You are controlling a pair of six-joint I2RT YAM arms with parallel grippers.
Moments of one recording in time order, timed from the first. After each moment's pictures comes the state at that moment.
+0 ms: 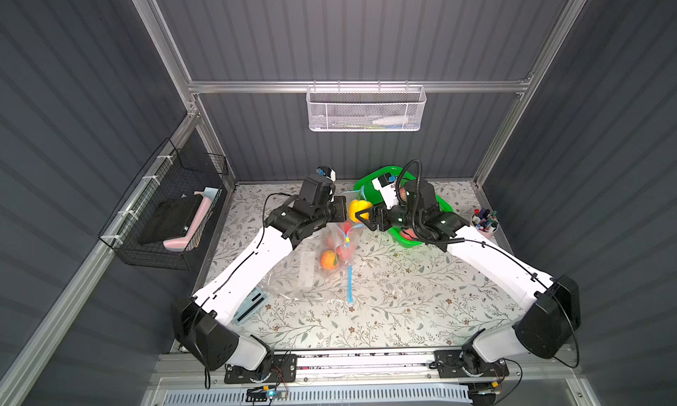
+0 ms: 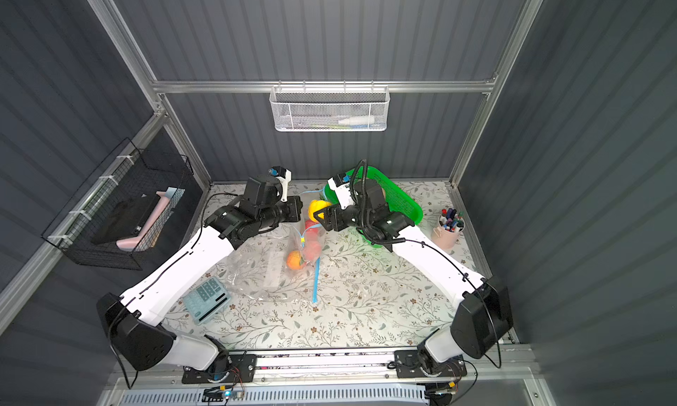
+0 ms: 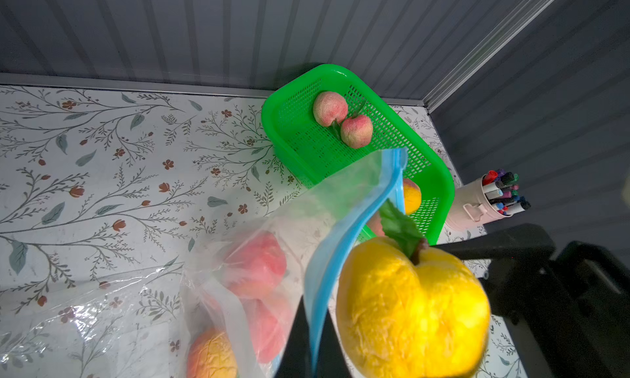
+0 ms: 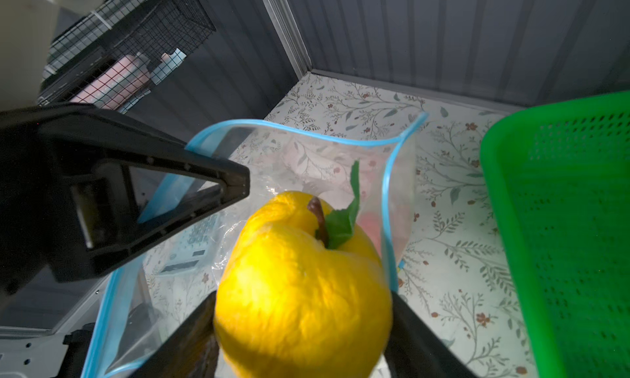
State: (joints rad) left arm -0.61 1.46 1.50 -0.61 -0.03 -0.46; right arm 0.63 1.49 1.31 -0.29 -0.39 0.22
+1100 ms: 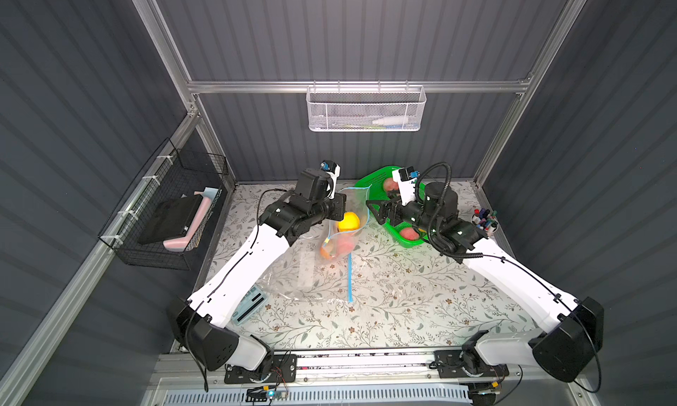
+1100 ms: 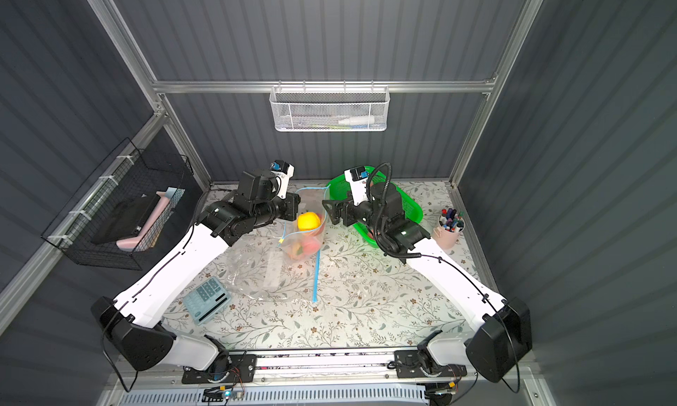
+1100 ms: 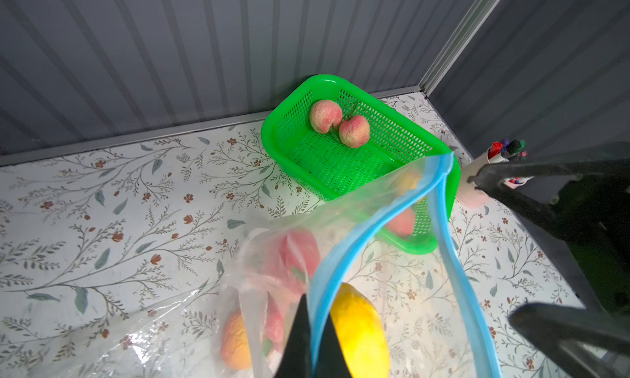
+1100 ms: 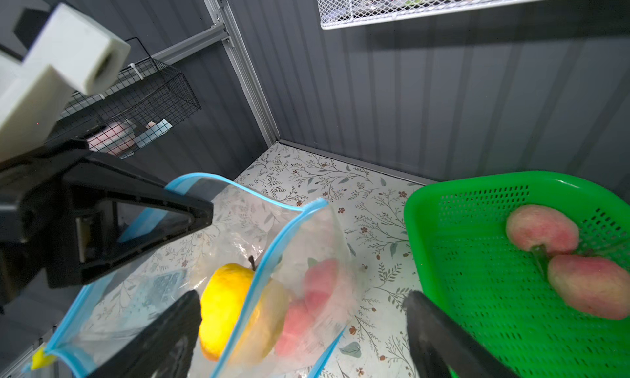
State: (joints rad) left arm -0.61 1.46 1.61 -0.70 -0.03 -0.22; right arm 0.58 1.33 1.18 -0.07 -0.25 0.20
